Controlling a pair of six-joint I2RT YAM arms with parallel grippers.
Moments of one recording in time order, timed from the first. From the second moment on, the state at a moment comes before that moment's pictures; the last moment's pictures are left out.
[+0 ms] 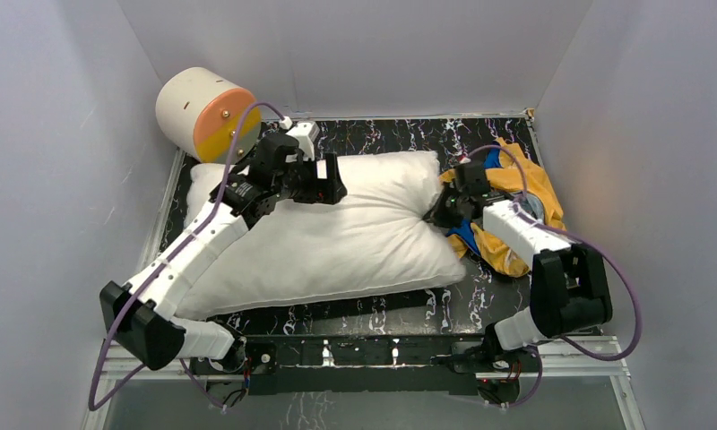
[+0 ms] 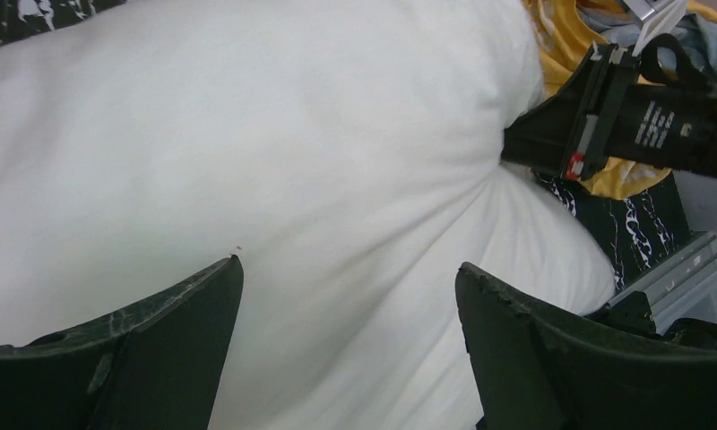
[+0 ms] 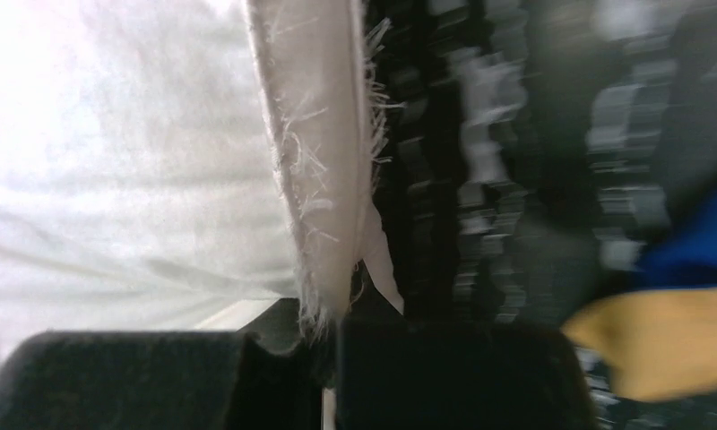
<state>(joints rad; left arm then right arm) -0.57 1.36 1.31 -0.59 0.08 -0.40 0.37 1.43 0.89 -0.33 -0.24 0.67</state>
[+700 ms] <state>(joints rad) -0.40 1.25 1.23 -0.79 -0.36 -0.36 0.18 1.38 1.15 -0.66 -0.01 0.44</state>
